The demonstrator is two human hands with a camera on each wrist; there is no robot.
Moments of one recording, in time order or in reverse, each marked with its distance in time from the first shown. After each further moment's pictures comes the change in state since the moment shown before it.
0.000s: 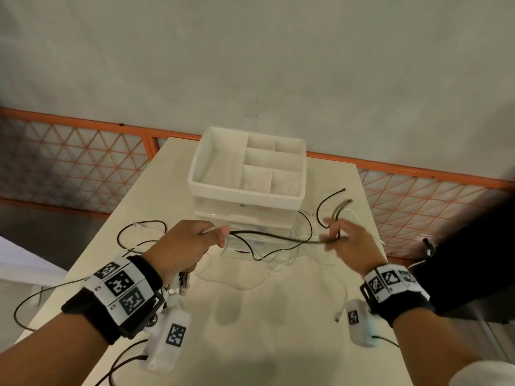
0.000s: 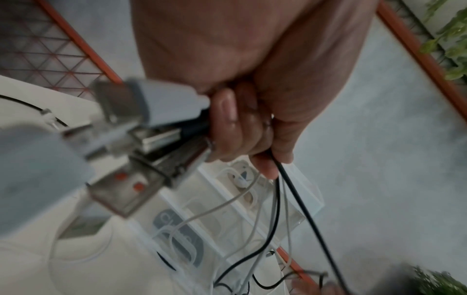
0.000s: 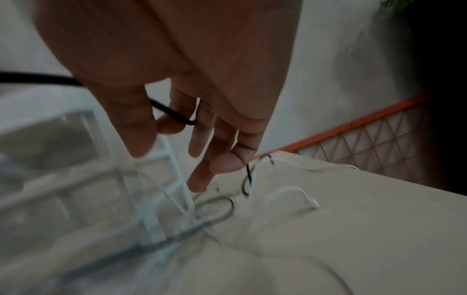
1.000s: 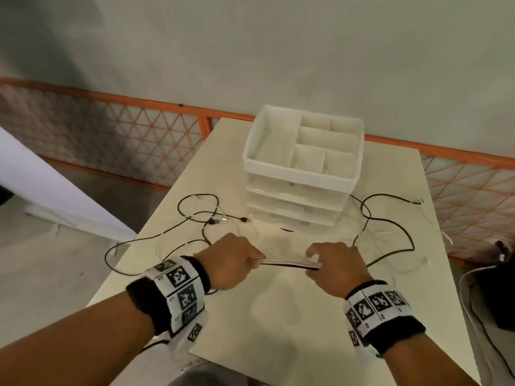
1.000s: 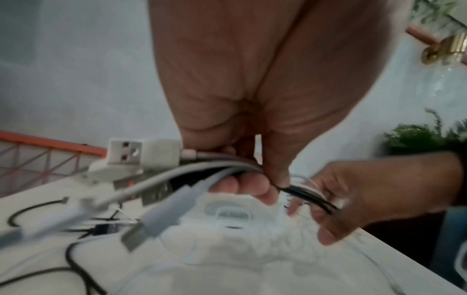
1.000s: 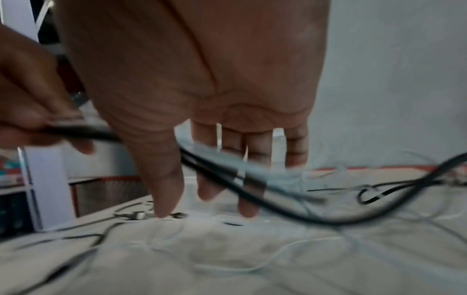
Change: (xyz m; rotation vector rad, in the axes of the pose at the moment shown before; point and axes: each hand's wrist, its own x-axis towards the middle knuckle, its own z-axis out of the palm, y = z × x) left_hand -0.045 -0.037 0.005 0.775 -0.246 0.143; right_hand -0.065 -0.070 0.095 -0.734 -0.412 -0.124
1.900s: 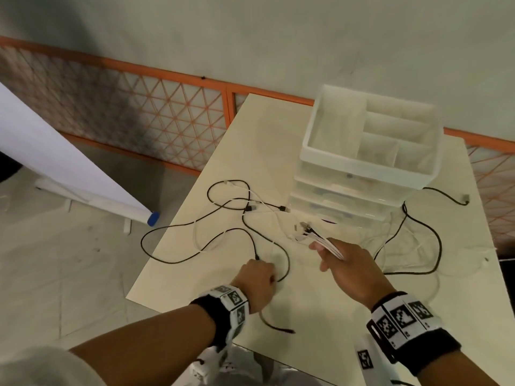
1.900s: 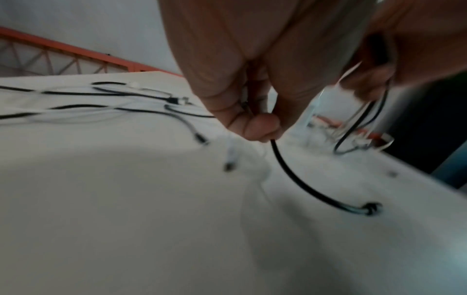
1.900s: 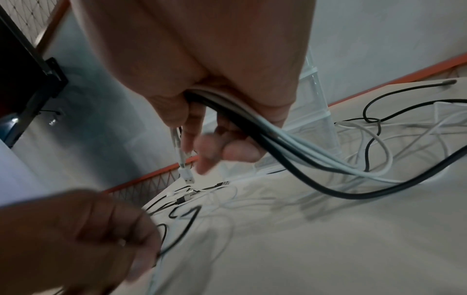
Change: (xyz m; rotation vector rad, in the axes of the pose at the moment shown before) left_hand 0.002 -0.097 0.074 -0.066 0.038 -0.176; right_hand 0.001 -0.087 0.013 0.690 0.010 0.082
